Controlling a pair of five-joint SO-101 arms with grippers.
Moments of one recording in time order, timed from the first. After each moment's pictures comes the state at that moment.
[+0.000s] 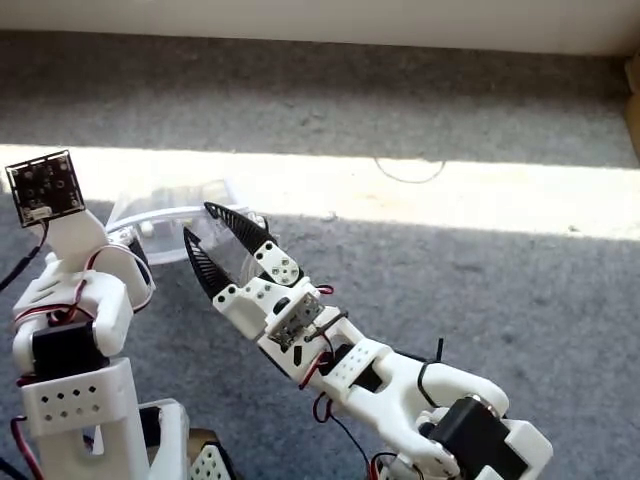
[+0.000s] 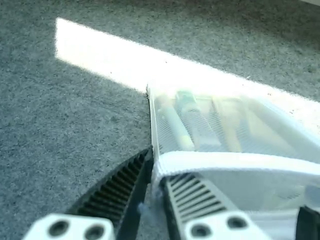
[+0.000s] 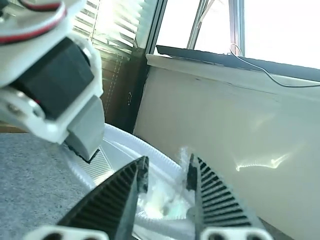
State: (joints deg) left arm -19.6 -63.0 46.8 65.2 12.2; right arm -50.2 -12.0 72.5 -70.2 15.9
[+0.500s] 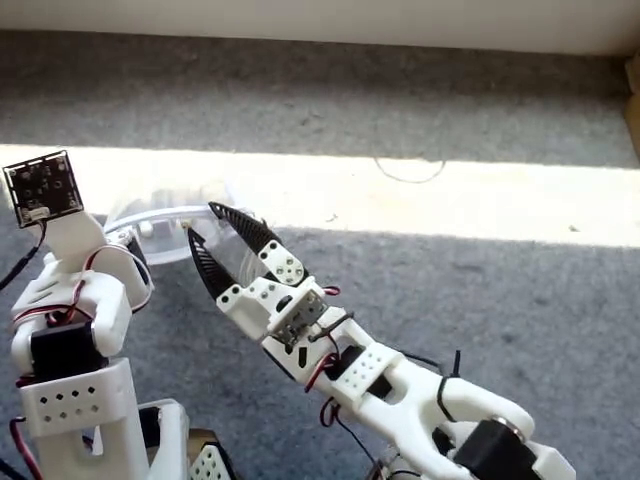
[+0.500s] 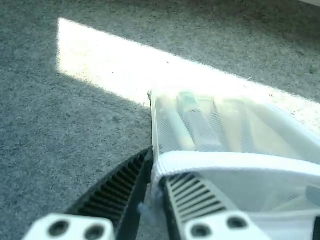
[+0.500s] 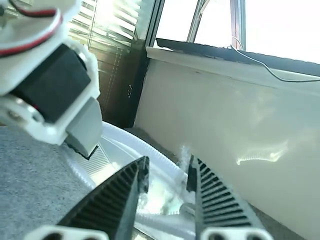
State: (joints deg) left arm -19.8 -63.0 46.8 65.2 12.2; right arm -50.1 -23.6 74.4 -58.3 15.9
